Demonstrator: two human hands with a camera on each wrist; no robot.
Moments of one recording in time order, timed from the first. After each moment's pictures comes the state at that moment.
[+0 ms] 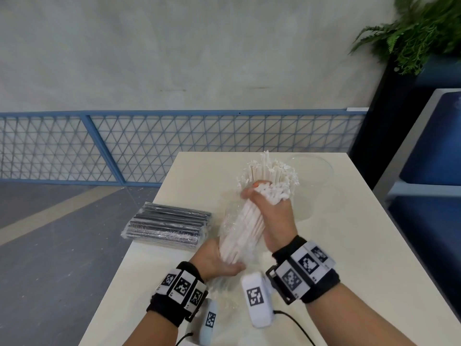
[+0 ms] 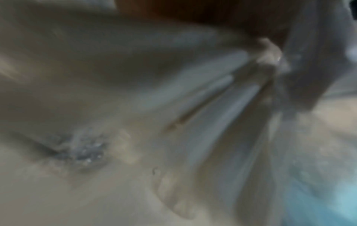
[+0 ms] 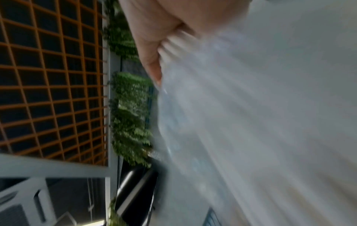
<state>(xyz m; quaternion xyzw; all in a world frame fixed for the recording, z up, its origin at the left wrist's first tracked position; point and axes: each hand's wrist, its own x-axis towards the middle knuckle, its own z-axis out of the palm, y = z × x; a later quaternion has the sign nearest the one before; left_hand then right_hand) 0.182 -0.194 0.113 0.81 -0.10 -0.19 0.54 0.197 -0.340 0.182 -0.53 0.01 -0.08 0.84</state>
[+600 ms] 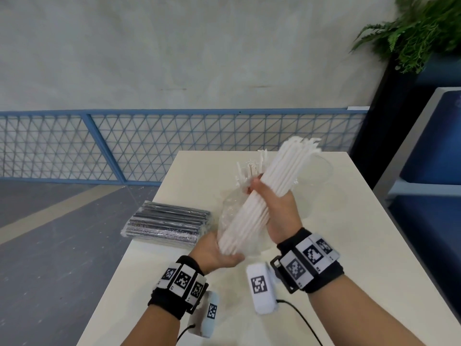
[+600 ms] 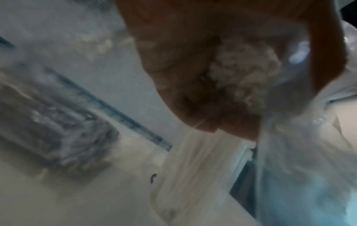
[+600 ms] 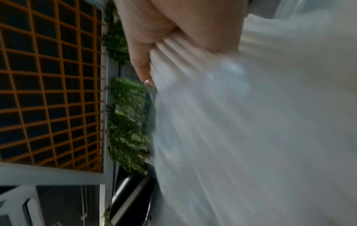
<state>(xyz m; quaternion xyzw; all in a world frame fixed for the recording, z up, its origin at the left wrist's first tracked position) 0.192 -0.197 0.108 0.80 -0.07 -0.15 0.58 0.202 -0.353 0.192 -0.51 0.01 -0.06 0.86</state>
